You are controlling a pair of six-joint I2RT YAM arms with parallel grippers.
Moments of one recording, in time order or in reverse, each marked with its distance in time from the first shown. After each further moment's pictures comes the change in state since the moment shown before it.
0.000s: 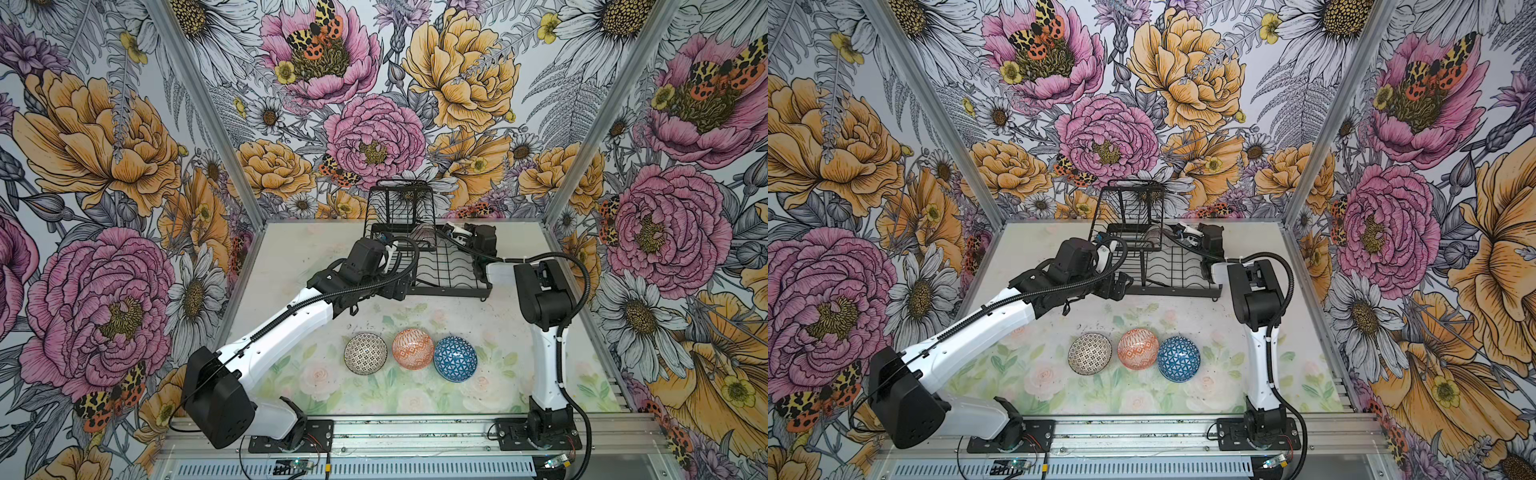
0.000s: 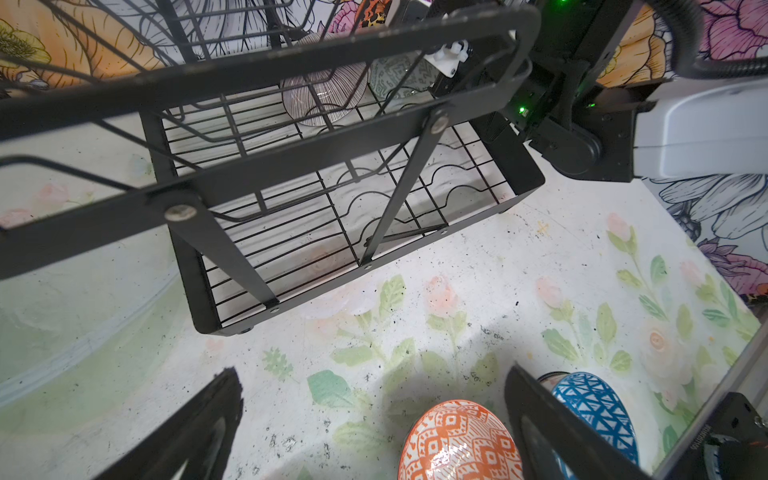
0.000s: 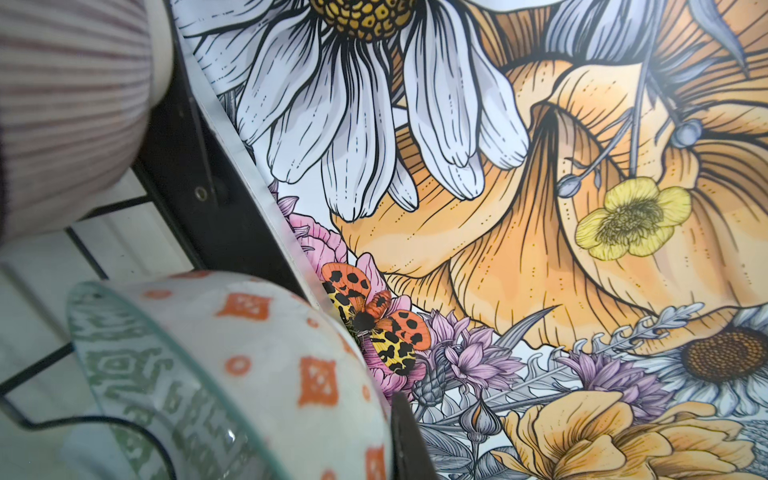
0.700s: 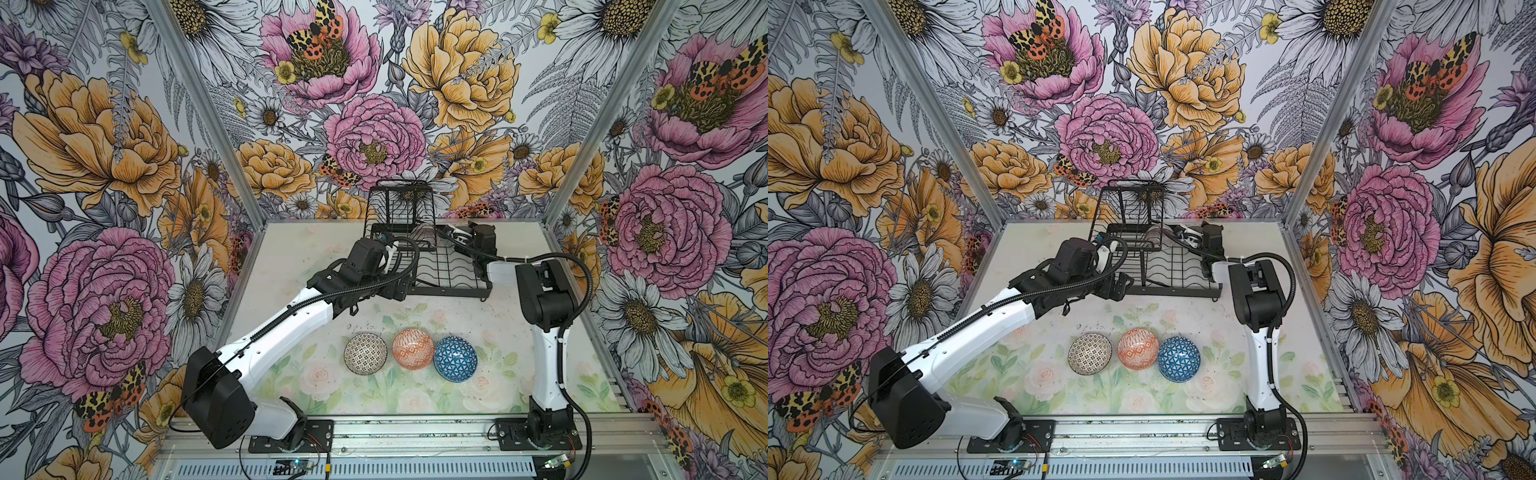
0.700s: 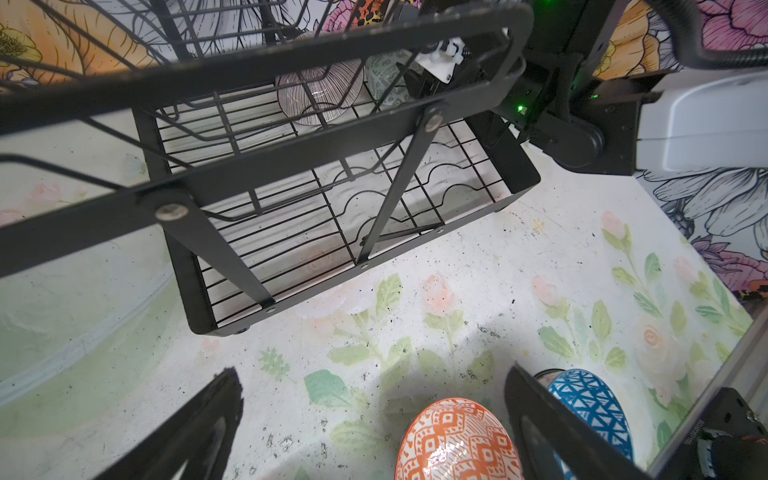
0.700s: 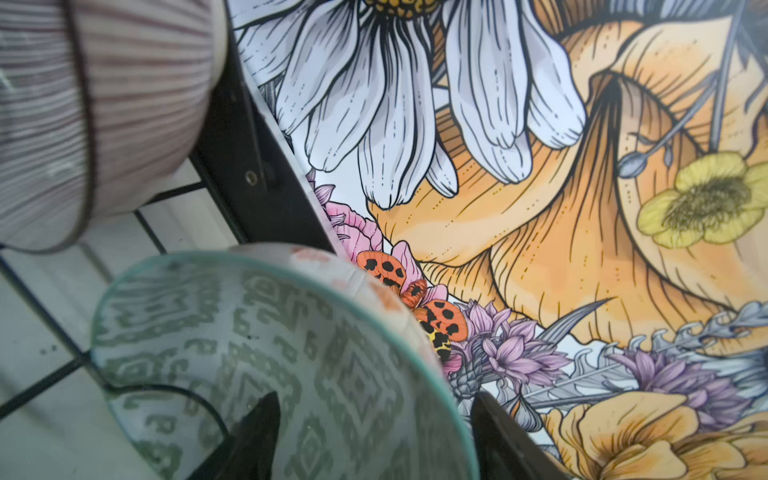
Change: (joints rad) left arm 0.000 -0.001 0.000 0.000 0.011 0.000; right arm -0.001 -0.026 0.004 -0.126 -0.028 0.060
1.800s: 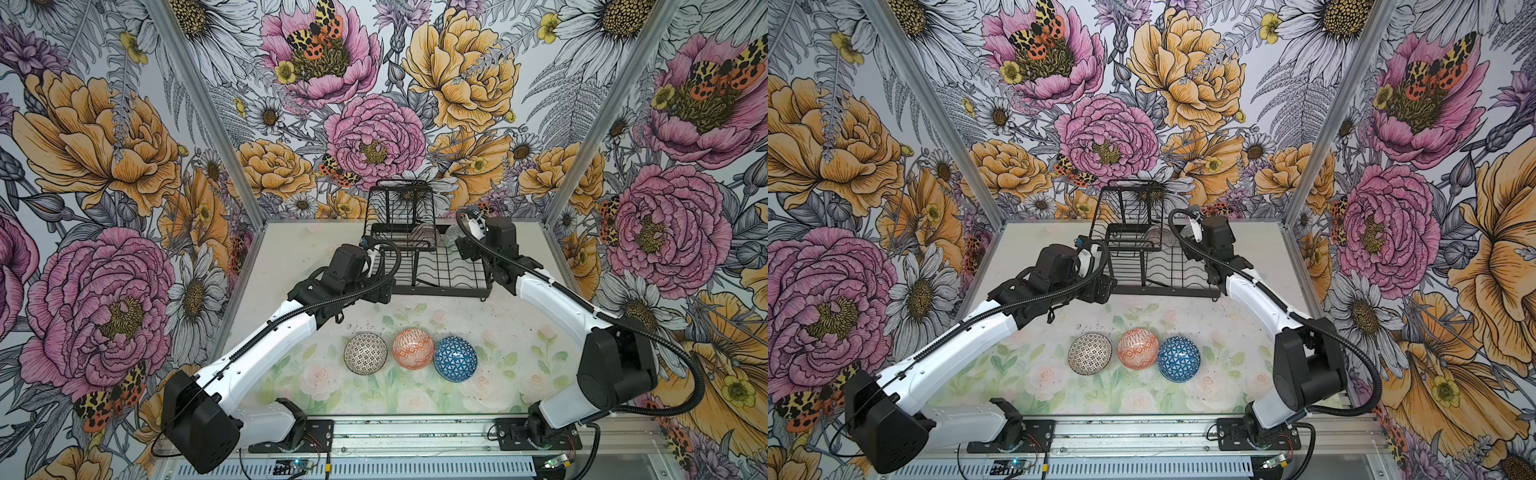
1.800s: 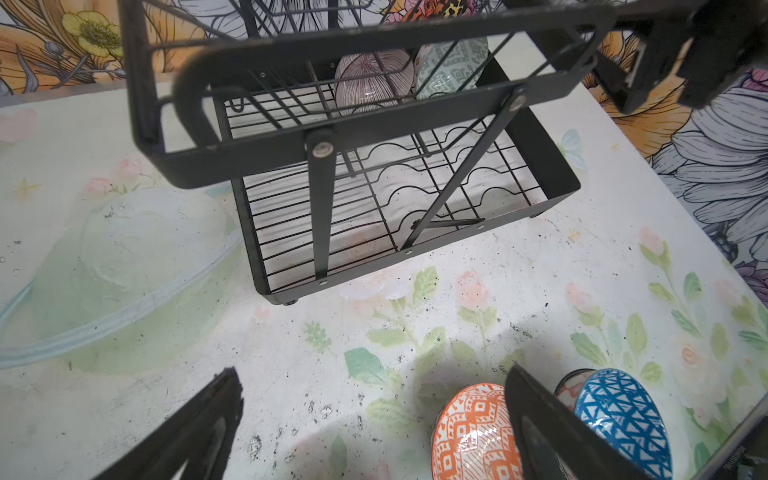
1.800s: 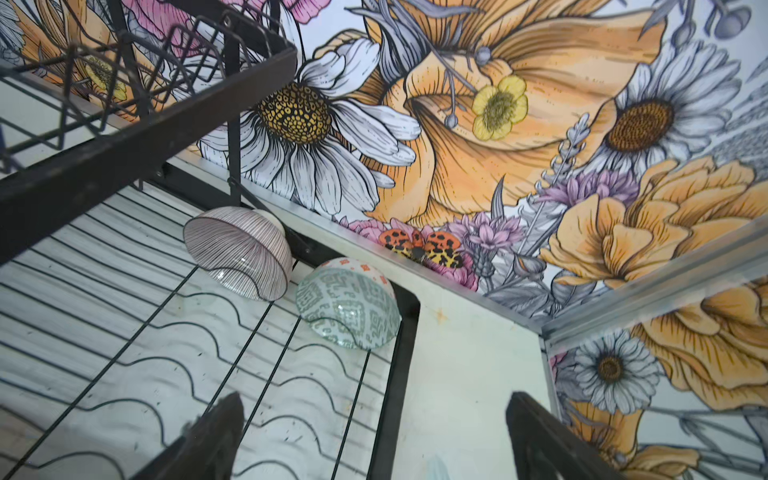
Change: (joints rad) left arm 0.059 -0.142 -0.111 -0.009 -0.053 -0.006; right arm 0.139 -0.711 -0.214 -0.636 0.162 0.767
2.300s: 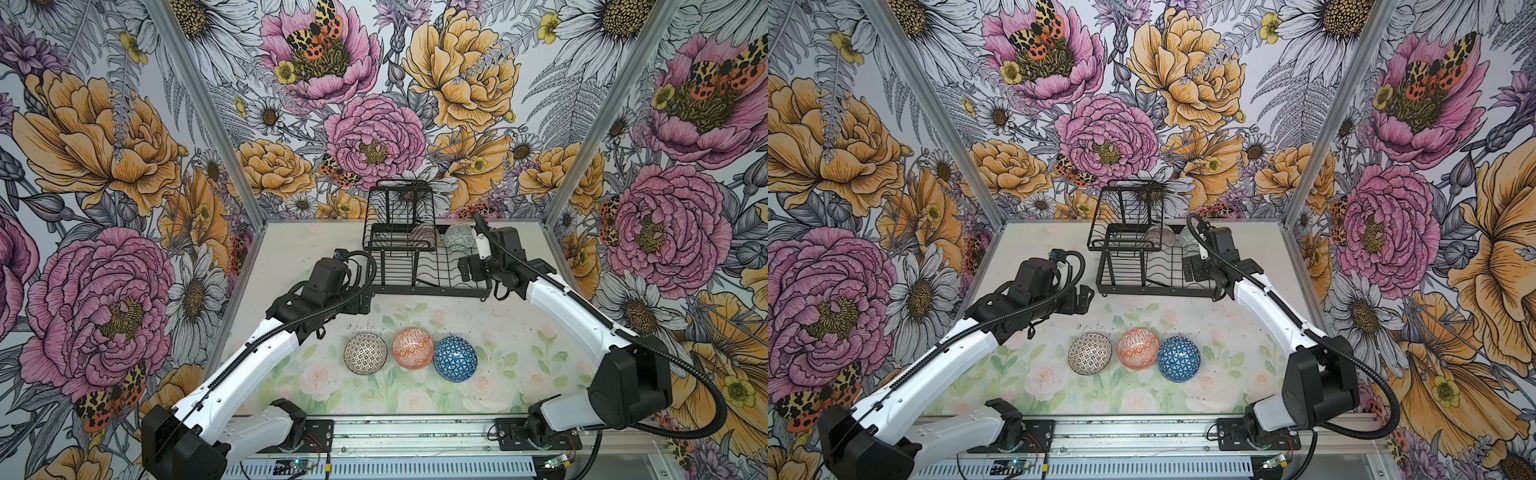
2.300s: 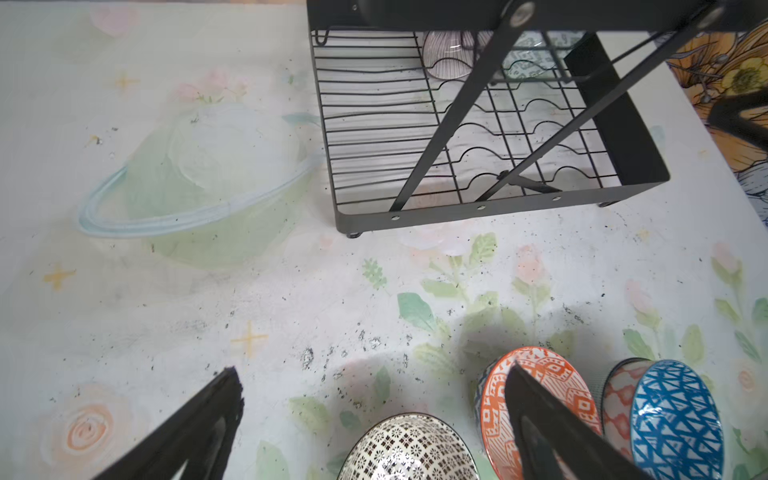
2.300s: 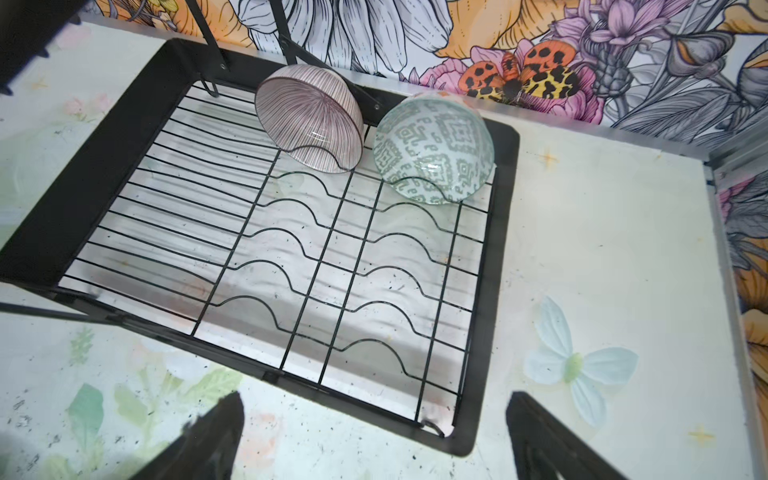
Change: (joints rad) left arm 0.100 -0.169 -0.139 -0.140 -0.049 -0.095; right arm 0.008 -0.066 -0.001 -0.396 -0.187 0.306
